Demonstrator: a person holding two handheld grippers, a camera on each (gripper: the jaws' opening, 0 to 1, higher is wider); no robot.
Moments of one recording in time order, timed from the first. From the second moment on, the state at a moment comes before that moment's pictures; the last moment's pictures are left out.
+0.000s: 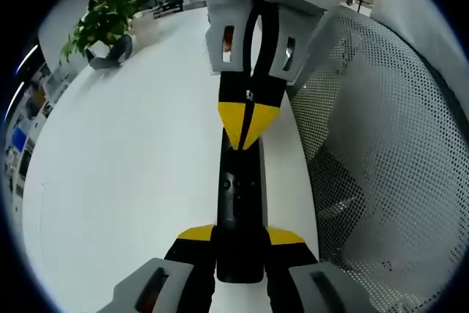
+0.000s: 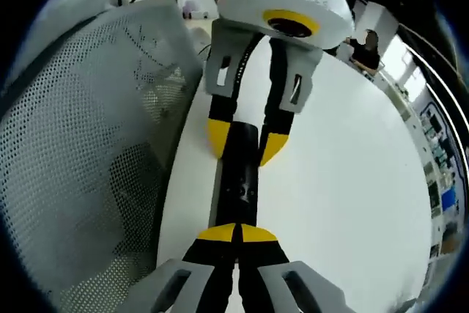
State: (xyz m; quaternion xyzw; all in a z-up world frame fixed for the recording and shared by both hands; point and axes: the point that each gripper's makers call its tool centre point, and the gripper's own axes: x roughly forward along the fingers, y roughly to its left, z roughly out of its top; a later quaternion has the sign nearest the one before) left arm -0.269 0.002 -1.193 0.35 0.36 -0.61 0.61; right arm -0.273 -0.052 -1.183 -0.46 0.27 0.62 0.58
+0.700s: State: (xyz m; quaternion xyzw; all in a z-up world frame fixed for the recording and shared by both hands) left arm -0.270 0.001 -1.193 0.35 0.35 -0.61 0.61; right arm -0.267 -0.054 -1.179 -0.29 0.31 0.59 0.69
